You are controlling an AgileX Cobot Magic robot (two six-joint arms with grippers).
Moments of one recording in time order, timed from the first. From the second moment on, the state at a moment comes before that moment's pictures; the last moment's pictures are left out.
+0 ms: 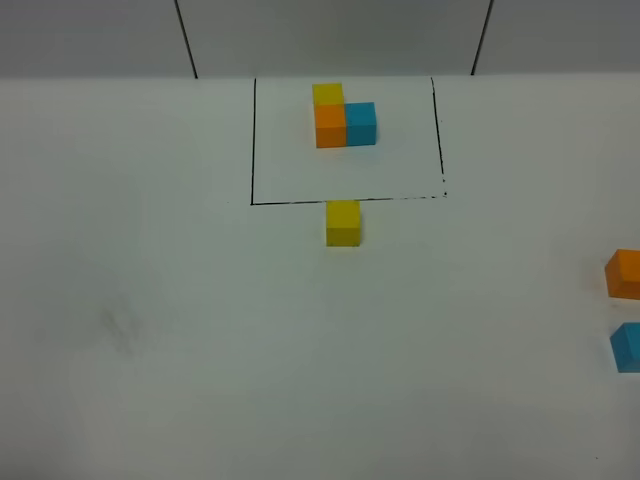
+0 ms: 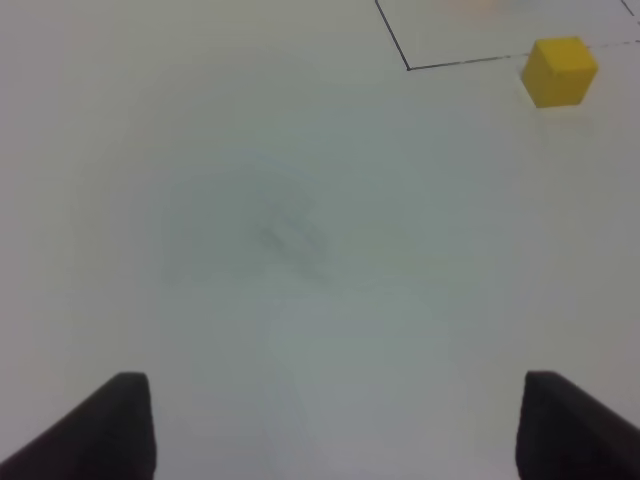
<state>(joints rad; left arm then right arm) -0.07 -0.01 -0.51 -0.12 1.08 0.07 0.16 0.00 -0.50 0.06 1.07 0.00</state>
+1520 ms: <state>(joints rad) -0.07 -0.01 -0.51 -0.12 1.08 0.07 0.16 0.72 -0.64 -0.05 0.99 0.20</state>
